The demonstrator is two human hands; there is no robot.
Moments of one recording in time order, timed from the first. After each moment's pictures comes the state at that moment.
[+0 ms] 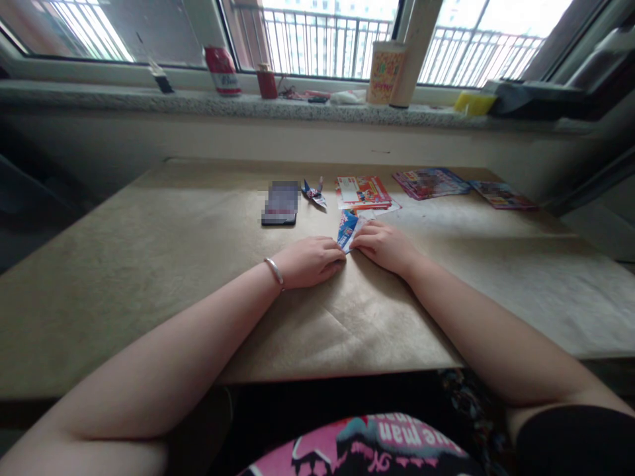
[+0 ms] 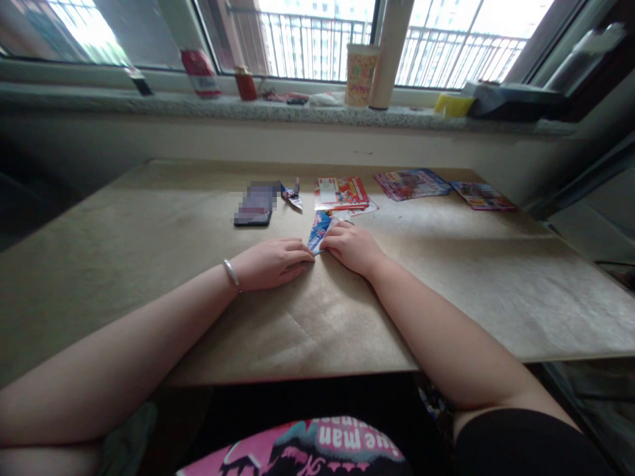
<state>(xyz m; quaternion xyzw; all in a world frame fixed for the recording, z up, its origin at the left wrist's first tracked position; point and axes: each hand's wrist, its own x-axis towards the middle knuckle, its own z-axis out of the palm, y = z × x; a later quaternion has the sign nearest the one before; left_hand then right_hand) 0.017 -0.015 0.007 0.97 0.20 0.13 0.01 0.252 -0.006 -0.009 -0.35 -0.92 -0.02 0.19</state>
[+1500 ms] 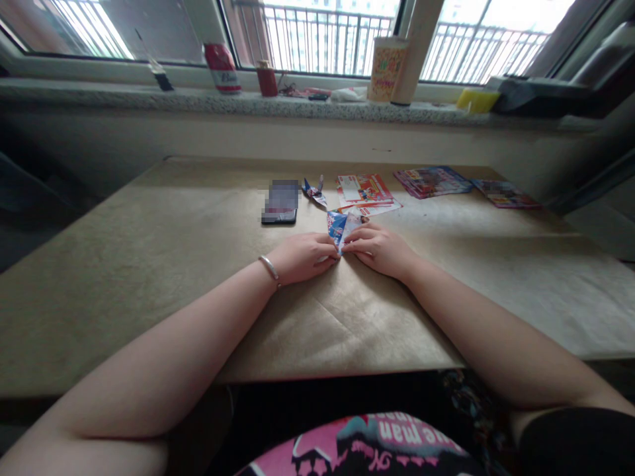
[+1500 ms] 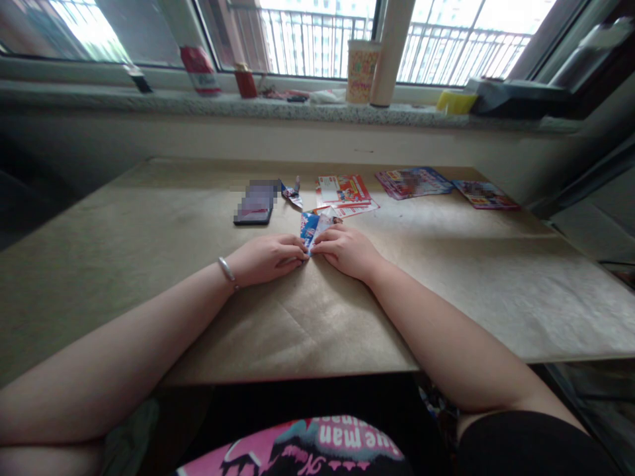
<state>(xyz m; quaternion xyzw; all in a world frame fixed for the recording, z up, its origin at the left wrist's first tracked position) 0.005 -0.009 -0.001 0.95 0.25 0.16 0.04 0.243 -0.012 -0.011 -0.30 -0.92 -0.02 0.24</state>
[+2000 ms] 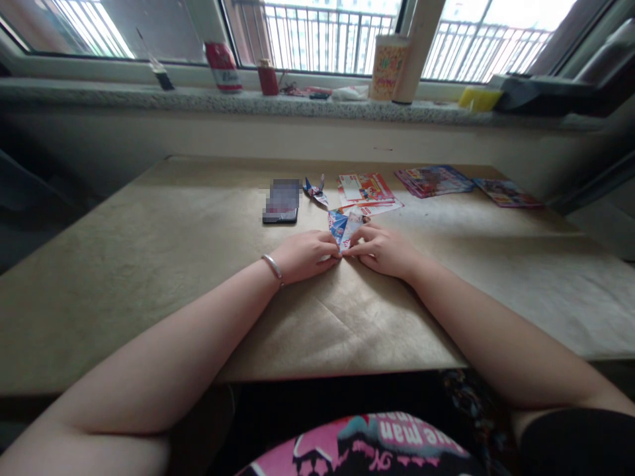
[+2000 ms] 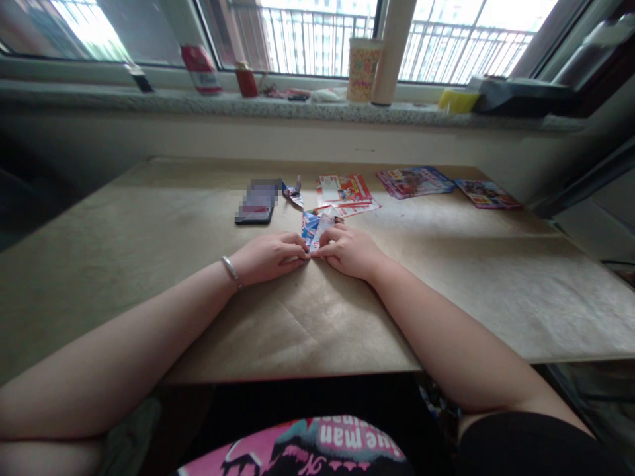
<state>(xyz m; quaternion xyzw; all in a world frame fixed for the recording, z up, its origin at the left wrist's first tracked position) 0.008 -0.009 -0.002 0.95 0.26 0.17 0.04 0.246 -0.016 -0.007 -0.30 -0.93 -0.02 0.20</state>
